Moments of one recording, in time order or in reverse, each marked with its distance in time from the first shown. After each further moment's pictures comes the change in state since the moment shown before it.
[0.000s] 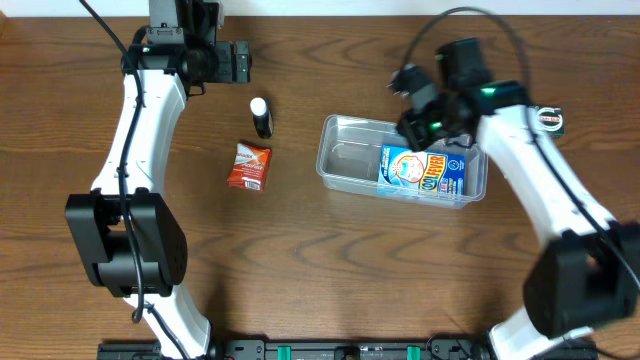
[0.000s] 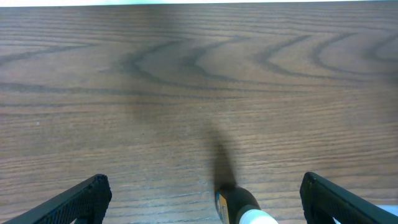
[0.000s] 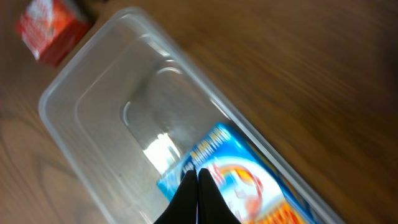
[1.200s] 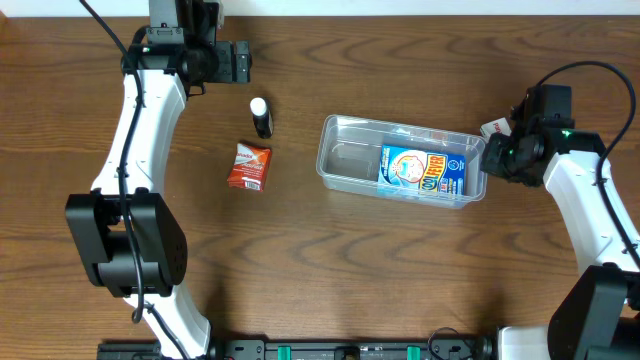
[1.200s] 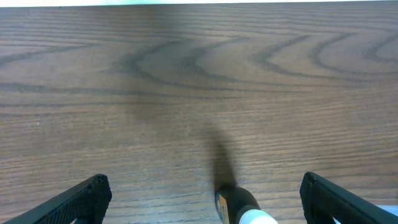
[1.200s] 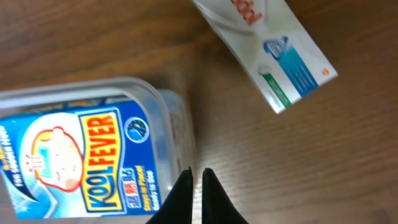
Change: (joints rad) left arm 0.000 0.000 0.000 0.000 0.000 0.000; right arm -0.298 -0.169 -0.335 0.086 0.319 0.523
